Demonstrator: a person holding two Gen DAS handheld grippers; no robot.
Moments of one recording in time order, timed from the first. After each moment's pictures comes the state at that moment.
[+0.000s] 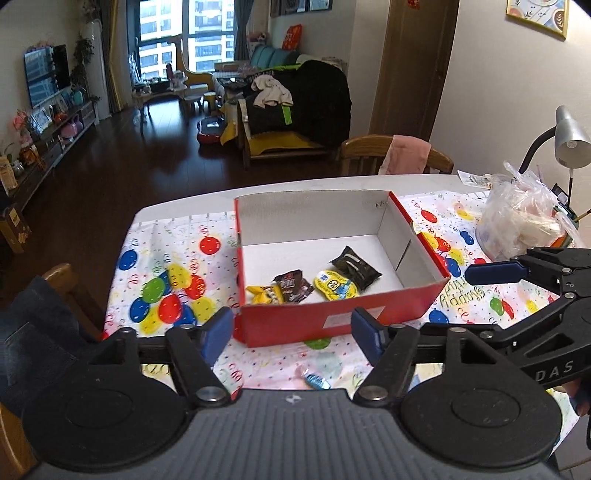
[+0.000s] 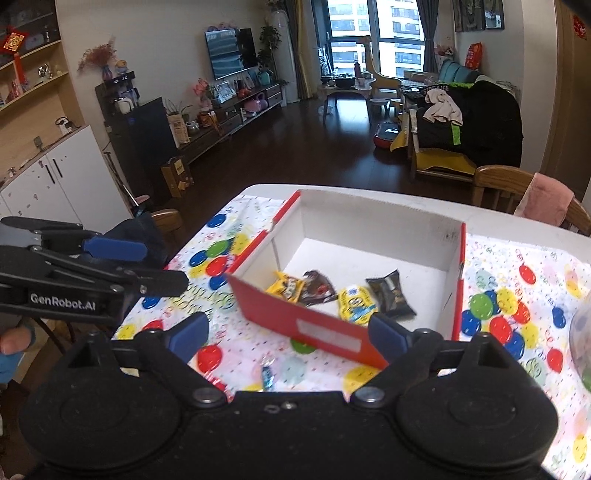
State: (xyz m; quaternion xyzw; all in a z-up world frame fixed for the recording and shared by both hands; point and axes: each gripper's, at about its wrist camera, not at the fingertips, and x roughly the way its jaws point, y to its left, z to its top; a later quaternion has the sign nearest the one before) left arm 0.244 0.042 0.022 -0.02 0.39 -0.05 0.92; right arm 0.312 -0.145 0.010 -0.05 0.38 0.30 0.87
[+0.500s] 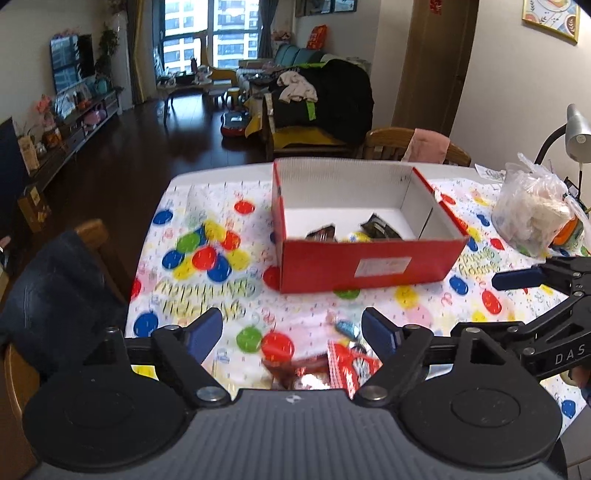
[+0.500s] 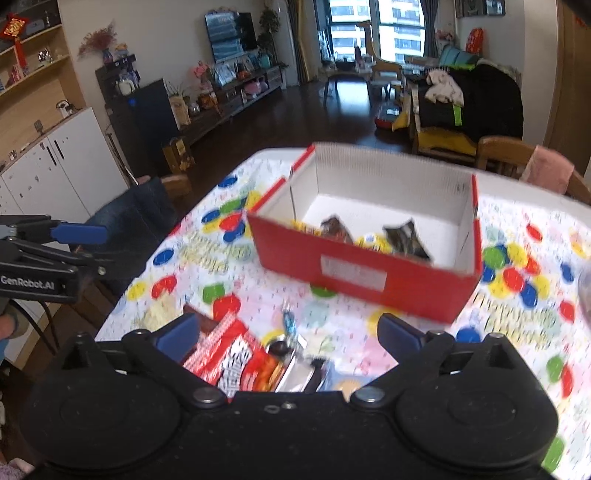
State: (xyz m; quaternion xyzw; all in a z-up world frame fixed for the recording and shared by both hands) left arm 0.178 0.073 -0.012 -0.03 0.39 -0.02 0.92; right arm 0.266 -0.138 -0.033 -0.05 0.42 0.29 0.86
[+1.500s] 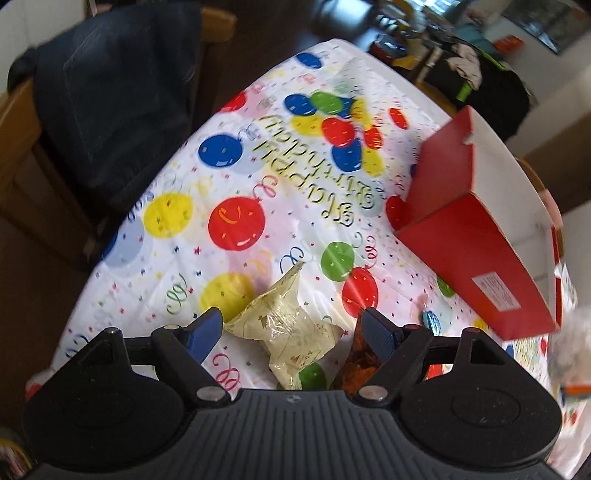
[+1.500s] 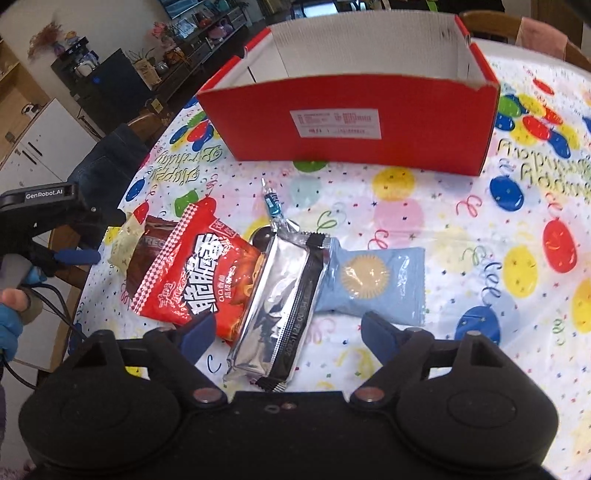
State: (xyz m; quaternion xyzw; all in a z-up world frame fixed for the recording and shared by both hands) left arm 0.202 0.164 -0.131 -0.34 0.50 0.15 0.78; right arm 0.270 -0.156 -0.126 0.03 0.54 0.26 0.80
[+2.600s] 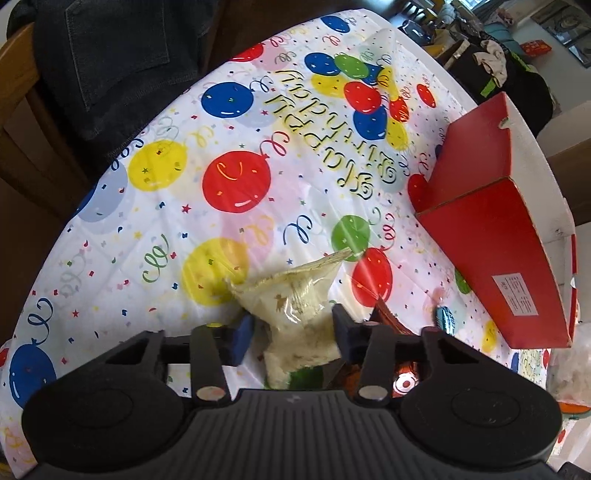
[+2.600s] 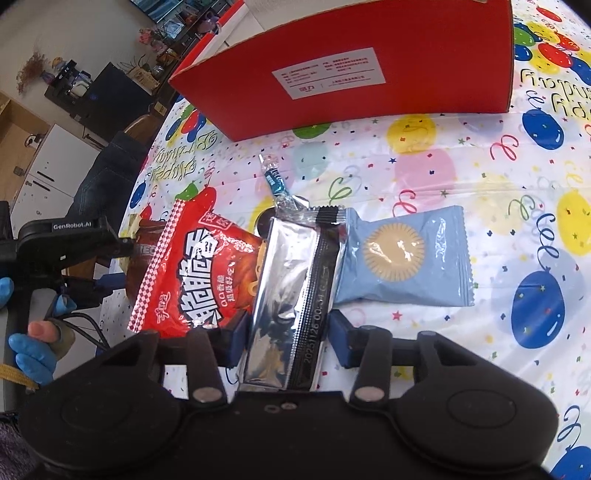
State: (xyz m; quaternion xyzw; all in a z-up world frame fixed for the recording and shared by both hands) left arm 0.212 0.156 -0.161 -0.37 0.53 0.16 0.75; right arm 0.284 -0.156 -0.158 0.10 0.58 0.27 0.76
